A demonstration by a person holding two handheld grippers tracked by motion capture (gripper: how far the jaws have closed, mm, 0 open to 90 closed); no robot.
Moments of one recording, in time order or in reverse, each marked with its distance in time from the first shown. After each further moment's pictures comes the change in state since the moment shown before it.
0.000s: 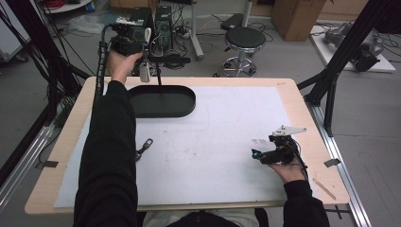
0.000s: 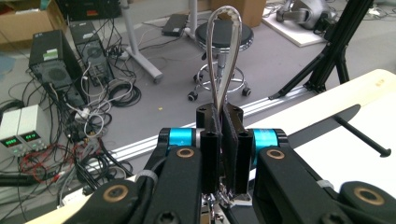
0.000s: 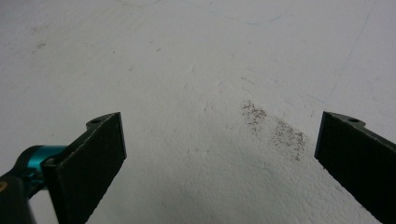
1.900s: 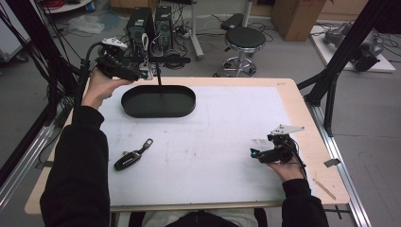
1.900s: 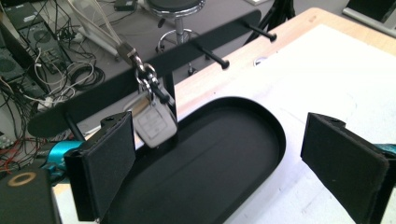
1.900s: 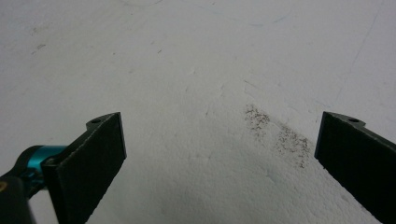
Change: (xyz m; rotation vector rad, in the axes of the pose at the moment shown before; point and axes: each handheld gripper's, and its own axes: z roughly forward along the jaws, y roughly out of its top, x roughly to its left) left arm -0.021 -0.043 -0.075 0.115 -0.185 0.117; right arm -0.001 0.003 0.005 0.006 0.010 -0.006
